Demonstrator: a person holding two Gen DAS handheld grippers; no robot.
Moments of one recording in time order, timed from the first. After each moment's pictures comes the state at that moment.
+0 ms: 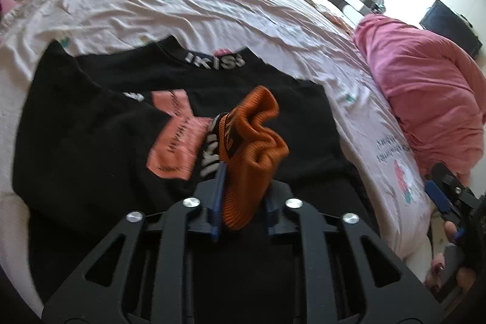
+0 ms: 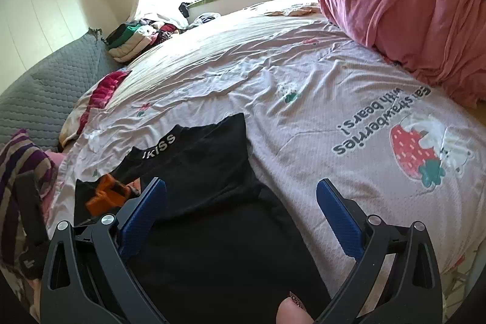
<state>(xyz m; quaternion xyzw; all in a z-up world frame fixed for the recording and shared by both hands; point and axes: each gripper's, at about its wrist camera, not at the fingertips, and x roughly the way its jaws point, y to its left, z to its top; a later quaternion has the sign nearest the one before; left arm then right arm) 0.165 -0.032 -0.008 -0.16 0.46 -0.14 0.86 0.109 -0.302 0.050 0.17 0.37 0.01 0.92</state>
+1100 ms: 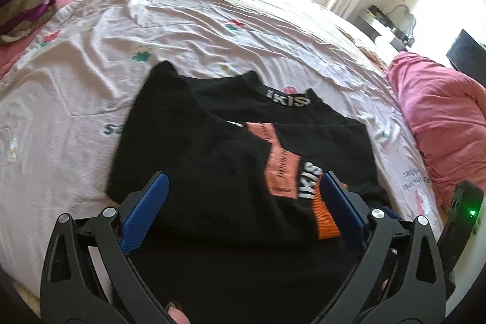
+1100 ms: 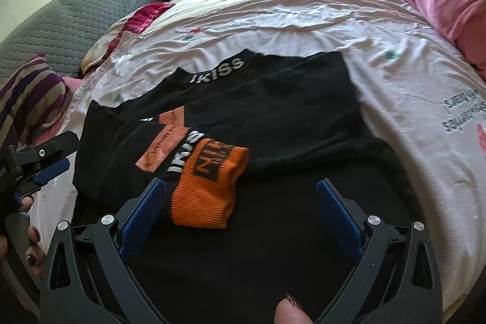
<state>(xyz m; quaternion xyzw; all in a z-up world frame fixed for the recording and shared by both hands) 0.145 0.059 0.016 -0.17 0.42 -0.03 0.89 0.149 -0.174 -0.012 0.09 0.45 0.12 0.88</state>
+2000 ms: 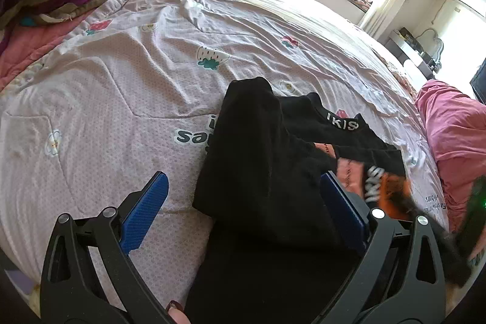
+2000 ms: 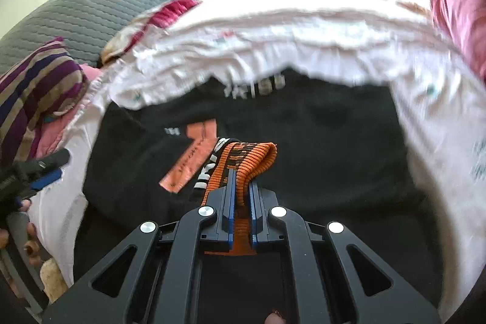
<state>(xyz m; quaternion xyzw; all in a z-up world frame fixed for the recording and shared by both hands) 0.133 0.127 0.011 -0.19 0.41 0.04 0.89 0.174 -0.145 0.017 0.04 0.40 0.19 0.89</state>
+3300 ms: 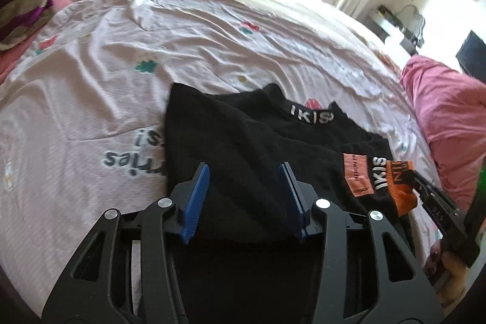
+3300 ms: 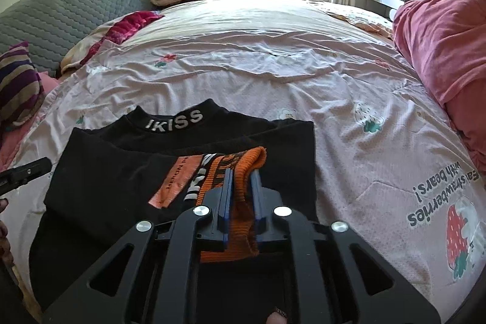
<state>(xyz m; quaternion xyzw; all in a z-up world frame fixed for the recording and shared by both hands) 0.190 0.071 0.001 -0.16 0.44 -0.02 0.89 0.212 -0.209 0.009 -0.01 0.40 0.06 0.92</state>
